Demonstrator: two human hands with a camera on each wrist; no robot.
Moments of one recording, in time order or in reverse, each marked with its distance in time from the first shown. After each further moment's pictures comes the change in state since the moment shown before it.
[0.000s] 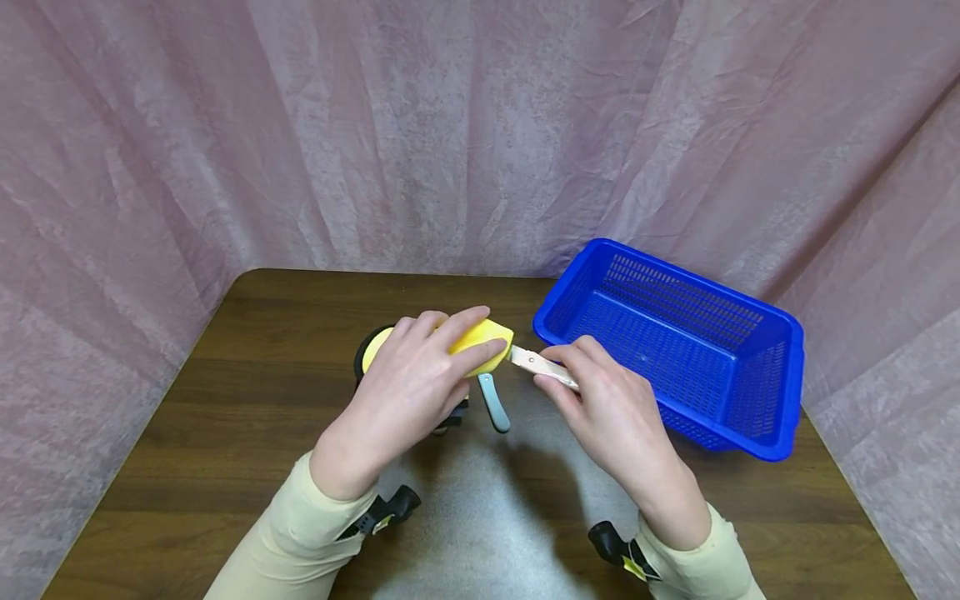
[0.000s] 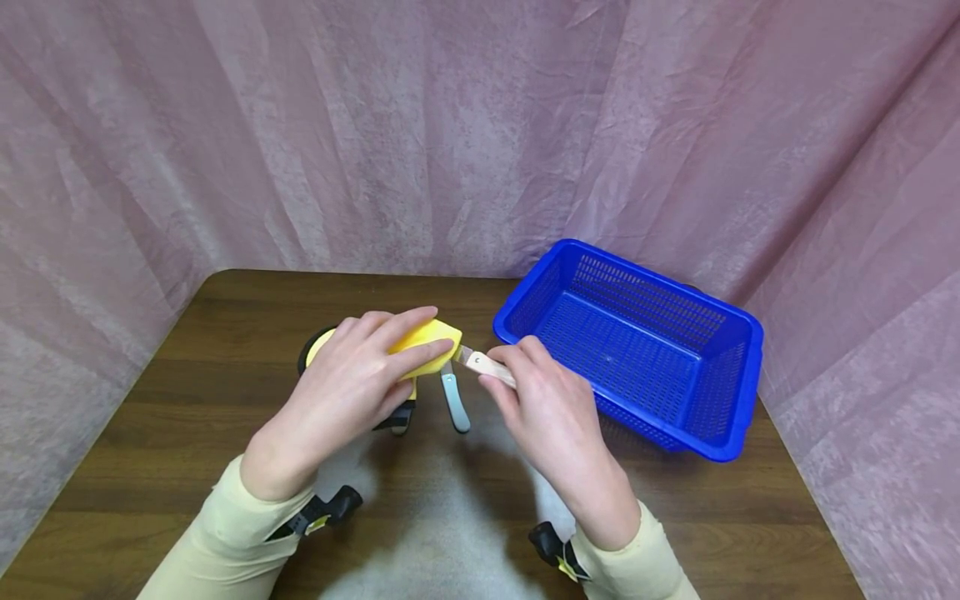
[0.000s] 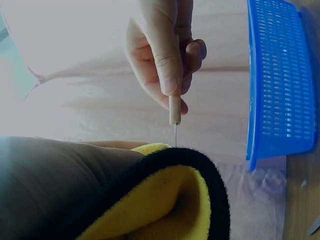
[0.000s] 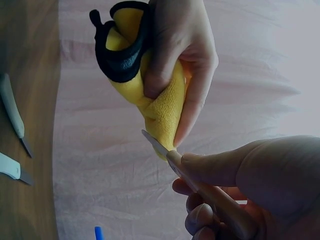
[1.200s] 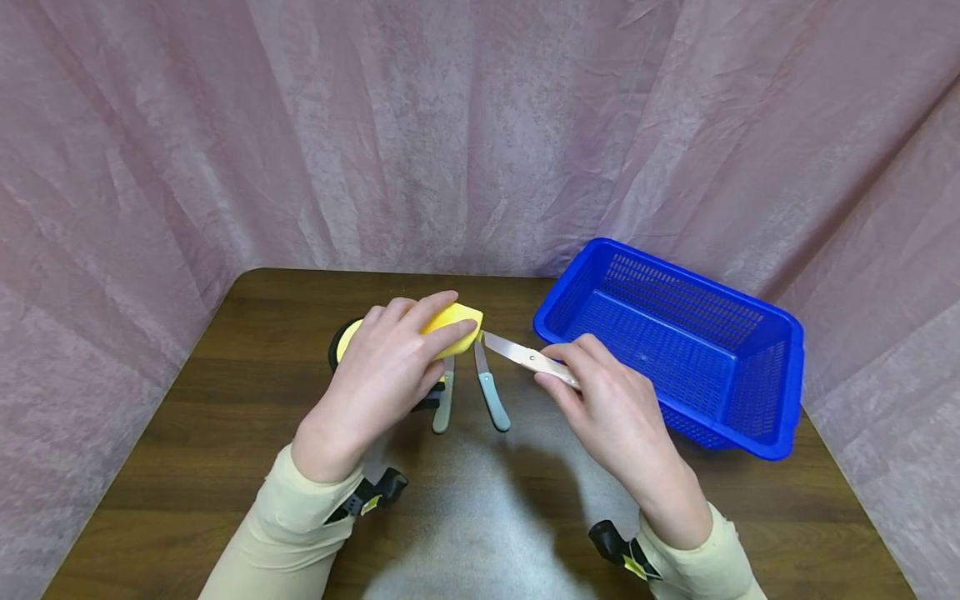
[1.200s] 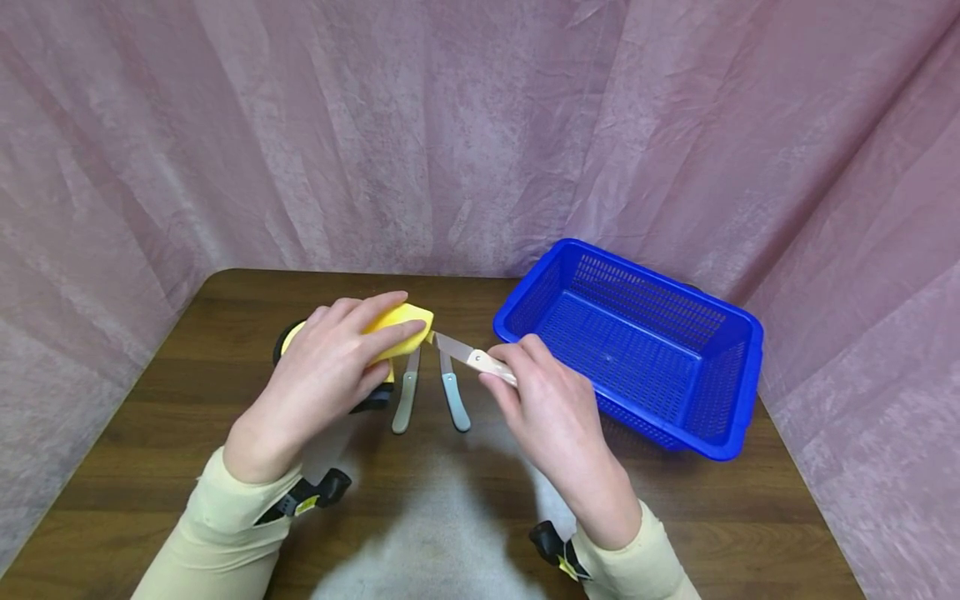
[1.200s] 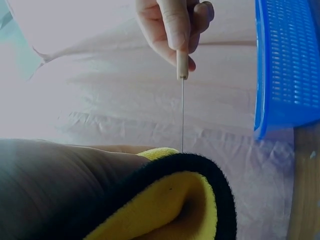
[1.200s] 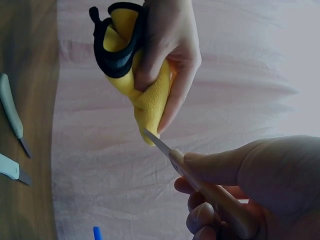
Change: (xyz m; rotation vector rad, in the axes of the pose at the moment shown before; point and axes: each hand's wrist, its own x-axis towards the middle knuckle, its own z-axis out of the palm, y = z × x) left_hand -0.005 -0.023 -0.006 -0.014 -0.022 -0.111; right_hand -0.001 0.000 -0.001 0.006 0.039 -0.019
